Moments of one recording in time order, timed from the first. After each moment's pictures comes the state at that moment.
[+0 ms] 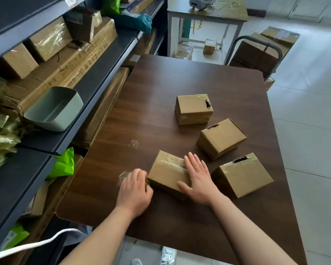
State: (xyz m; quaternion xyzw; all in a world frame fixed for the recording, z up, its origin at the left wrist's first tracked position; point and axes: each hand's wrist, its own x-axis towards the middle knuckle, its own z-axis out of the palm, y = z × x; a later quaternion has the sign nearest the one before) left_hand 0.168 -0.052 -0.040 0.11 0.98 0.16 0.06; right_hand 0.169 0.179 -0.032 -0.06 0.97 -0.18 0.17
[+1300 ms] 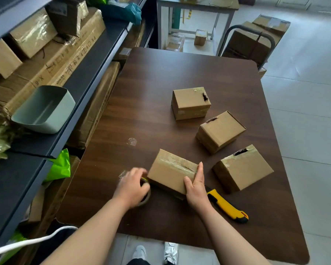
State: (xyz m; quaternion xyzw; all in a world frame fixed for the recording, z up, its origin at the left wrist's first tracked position) left_hand 0.137 -0.075 -0.044 0.10 0.94 0.24 0.23; right_hand 0.197 0.131 -0.065 0.27 0.78 -0.56 0.09
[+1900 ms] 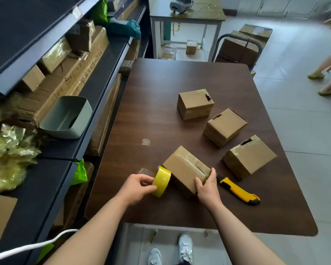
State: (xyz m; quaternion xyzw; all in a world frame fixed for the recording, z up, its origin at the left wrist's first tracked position) left_hand 0.156 -0.147 -0.015 0.02 0.81 0.50 0.30; right_hand 0.227 0.084 -0.052 0.38 0.78 -0.50 0.06
